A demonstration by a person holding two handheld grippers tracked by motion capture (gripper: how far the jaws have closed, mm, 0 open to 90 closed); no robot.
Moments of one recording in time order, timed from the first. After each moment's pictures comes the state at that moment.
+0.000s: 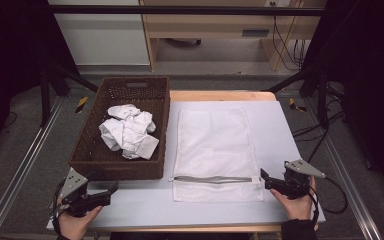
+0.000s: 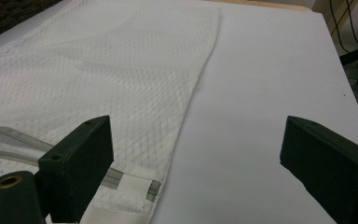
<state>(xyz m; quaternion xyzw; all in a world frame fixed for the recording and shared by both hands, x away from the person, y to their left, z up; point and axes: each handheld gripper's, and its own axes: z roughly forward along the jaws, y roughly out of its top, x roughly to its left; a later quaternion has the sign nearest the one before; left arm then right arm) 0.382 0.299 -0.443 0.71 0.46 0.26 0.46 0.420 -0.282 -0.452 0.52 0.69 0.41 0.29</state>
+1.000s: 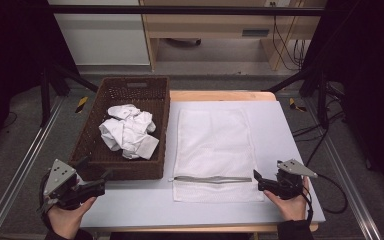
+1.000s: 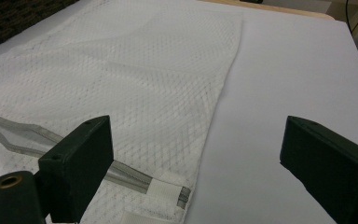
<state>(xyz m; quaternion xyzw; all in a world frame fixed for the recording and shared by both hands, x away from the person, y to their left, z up) 0.377 0.287 -0.375 0.68 0.44 0.32 0.49 0.418 -0.262 -0.447 0.50 0.71 0.41 0.29</state>
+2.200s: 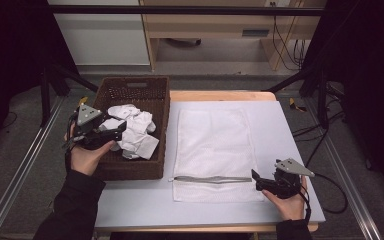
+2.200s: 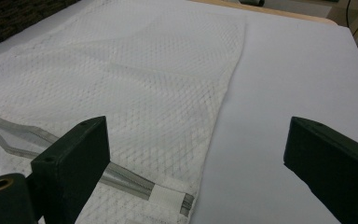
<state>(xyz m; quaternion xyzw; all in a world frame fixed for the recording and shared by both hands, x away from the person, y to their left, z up) 0.500 0.261 -0.332 0.71 0.46 0.33 0.43 0.421 -0.258 -0.448 0.49 0.71 0.41 0.30</state>
